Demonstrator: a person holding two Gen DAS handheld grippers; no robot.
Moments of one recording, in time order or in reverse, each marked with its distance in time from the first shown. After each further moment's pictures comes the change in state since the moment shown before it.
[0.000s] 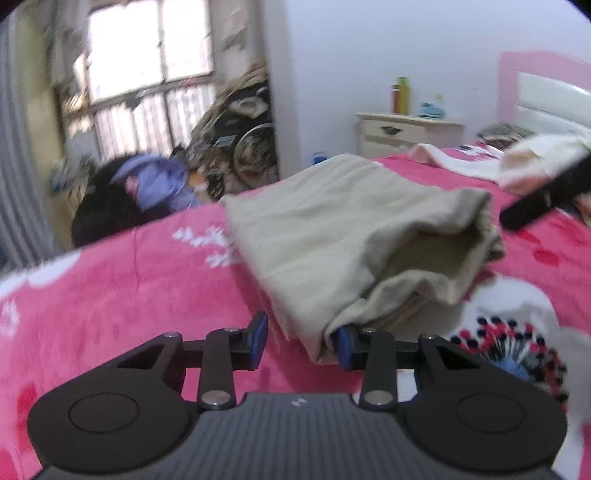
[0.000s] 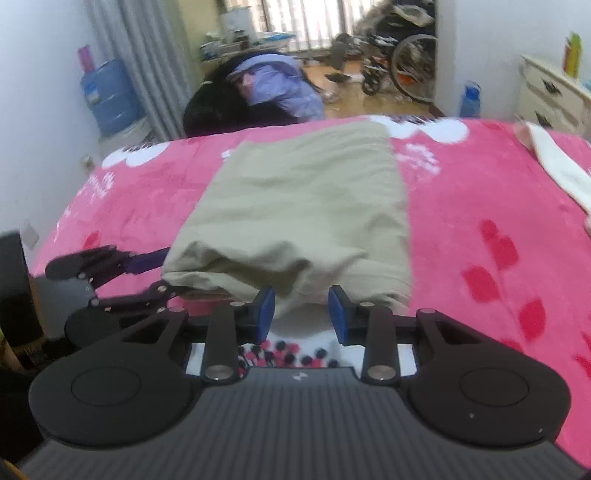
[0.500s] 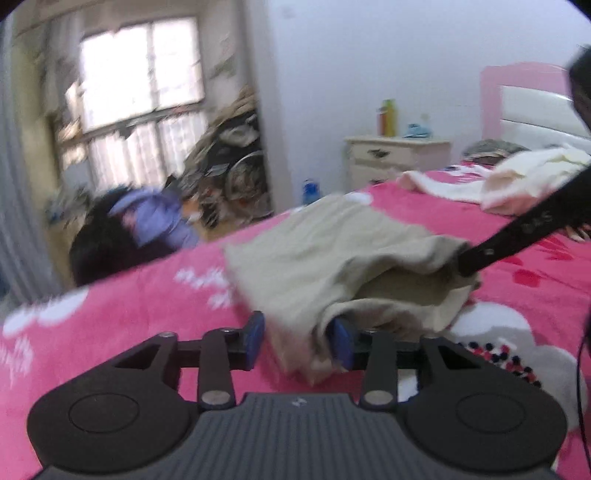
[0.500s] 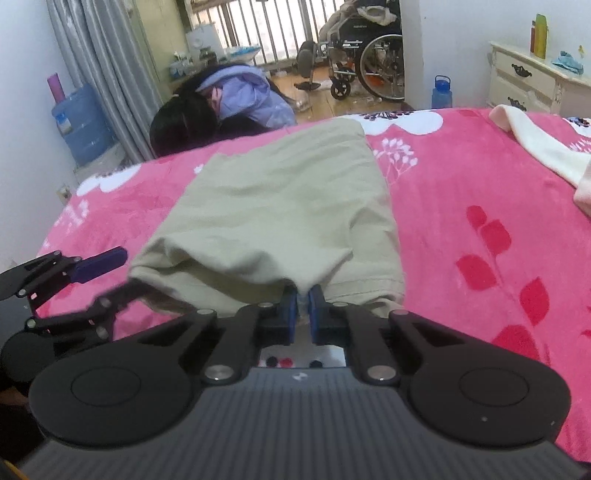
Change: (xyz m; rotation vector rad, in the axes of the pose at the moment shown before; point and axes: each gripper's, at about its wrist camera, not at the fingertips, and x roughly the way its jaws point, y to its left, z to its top) left arm -0.032 -0.010 0.019 0.134 -0.111 -0.039; right arm 0.001 -0.016 -0.018 0.138 -0.050 -0.043
